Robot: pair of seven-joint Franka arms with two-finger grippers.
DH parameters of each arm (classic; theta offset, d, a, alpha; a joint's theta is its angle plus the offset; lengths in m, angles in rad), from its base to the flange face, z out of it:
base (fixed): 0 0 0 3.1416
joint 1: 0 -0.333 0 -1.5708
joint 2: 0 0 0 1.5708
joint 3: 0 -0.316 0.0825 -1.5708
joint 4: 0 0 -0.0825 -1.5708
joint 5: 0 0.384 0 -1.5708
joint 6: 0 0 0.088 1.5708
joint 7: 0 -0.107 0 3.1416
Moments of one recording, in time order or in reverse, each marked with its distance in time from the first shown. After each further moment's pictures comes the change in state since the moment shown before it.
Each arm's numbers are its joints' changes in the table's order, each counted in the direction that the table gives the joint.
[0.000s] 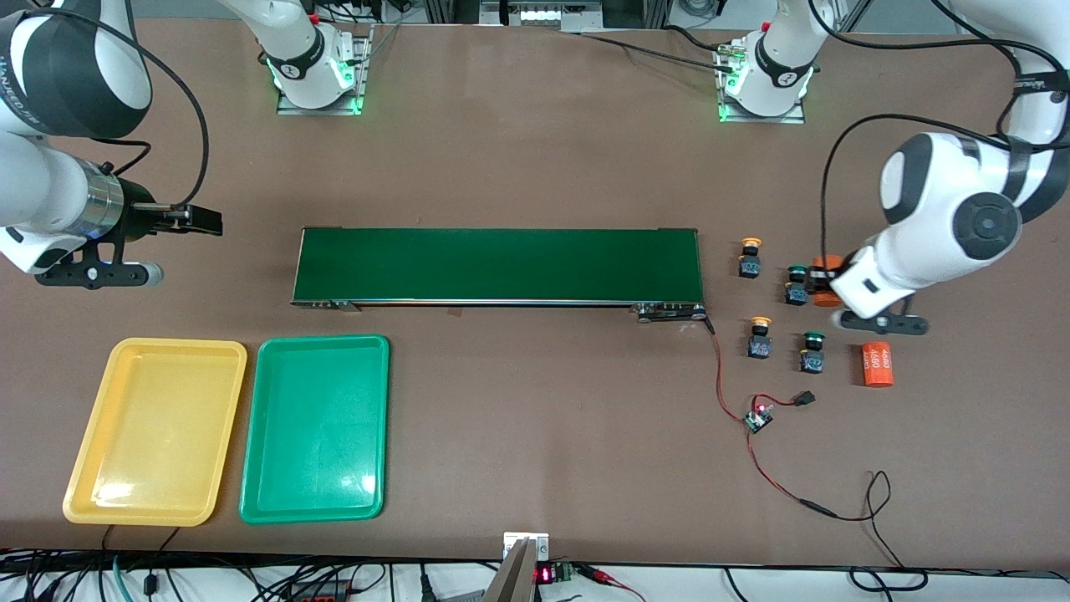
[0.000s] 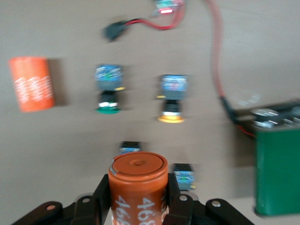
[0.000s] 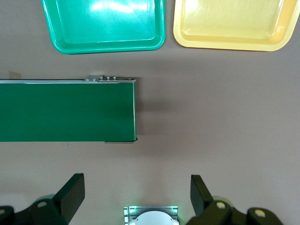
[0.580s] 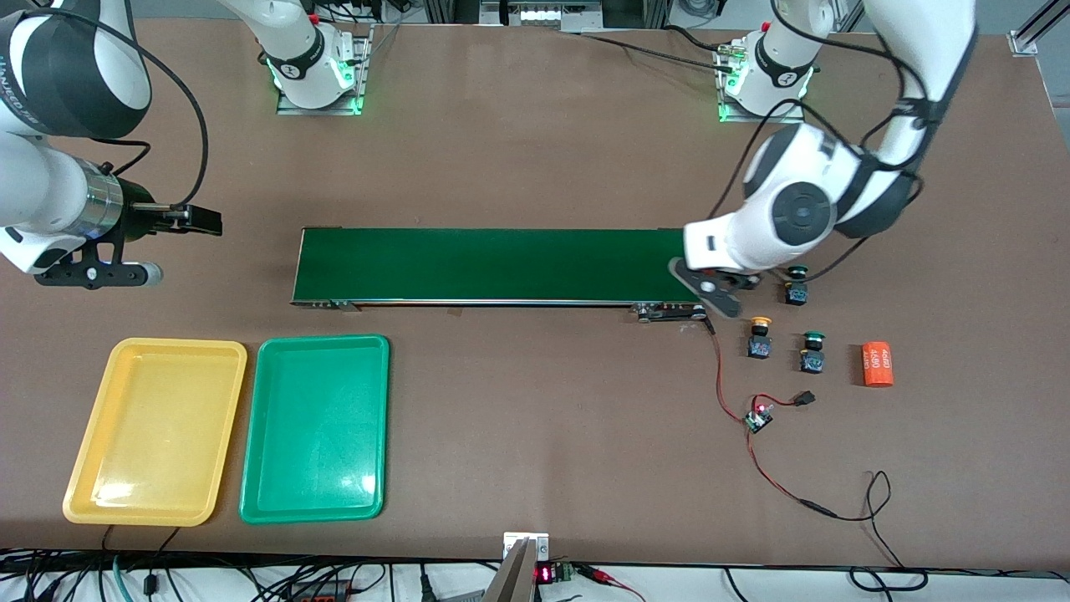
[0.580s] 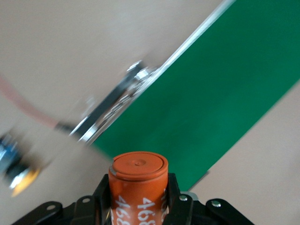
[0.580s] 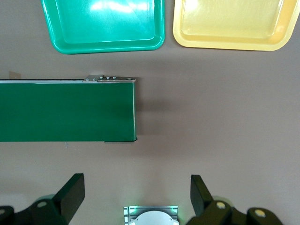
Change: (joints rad) left arm 0.019 -0.133 0.324 0.020 0.000 -0.027 -0.342; right arm 0.000 0.000 0.001 0.000 0.000 0.000 0.000
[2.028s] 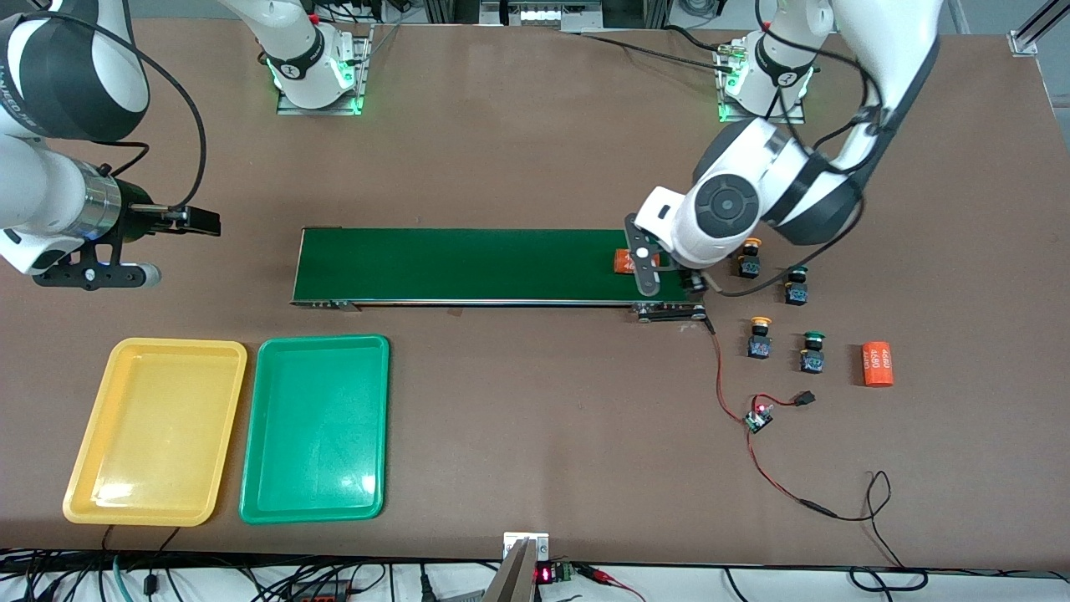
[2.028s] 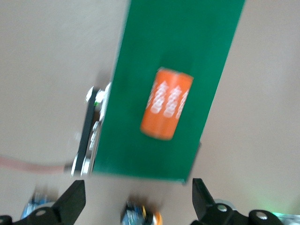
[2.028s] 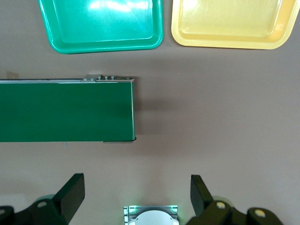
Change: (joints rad) left arm 0.054 -0.042 0.033 0.192 0.125 0.250 -0.262; right arm 0.005 -0.003 0.001 0.000 0.000 0.002 0.000
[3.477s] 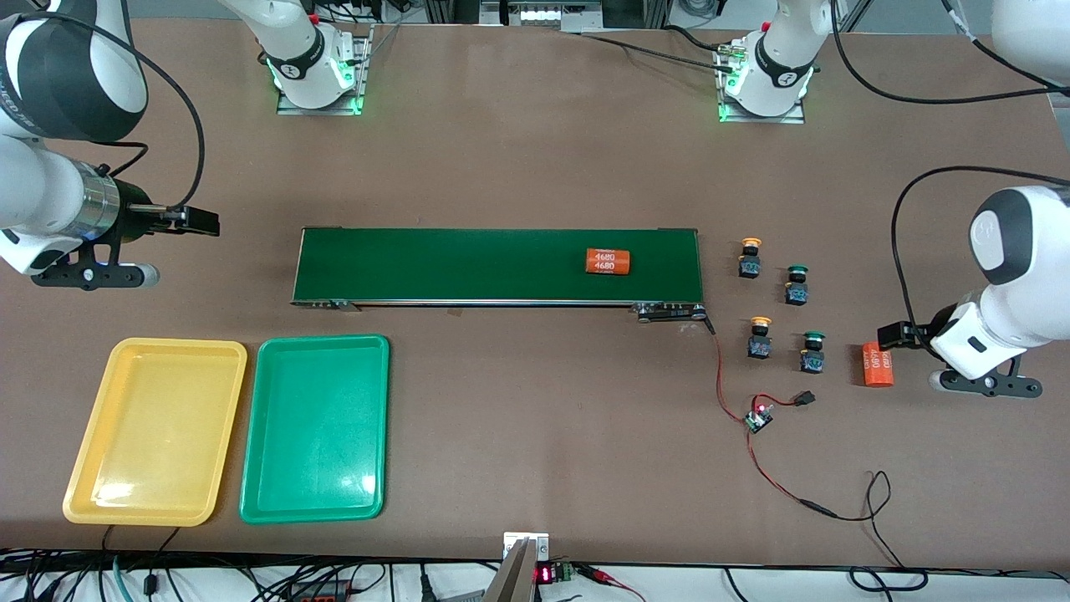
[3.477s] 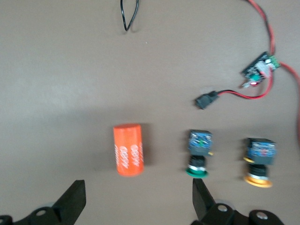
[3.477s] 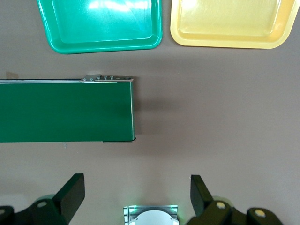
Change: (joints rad) left arm -0.091 -0.054 -0.576 0.070 -0.094 -0.336 0.400; right arm 0.002 0.000 0.001 0.000 0.000 0.000 0.000
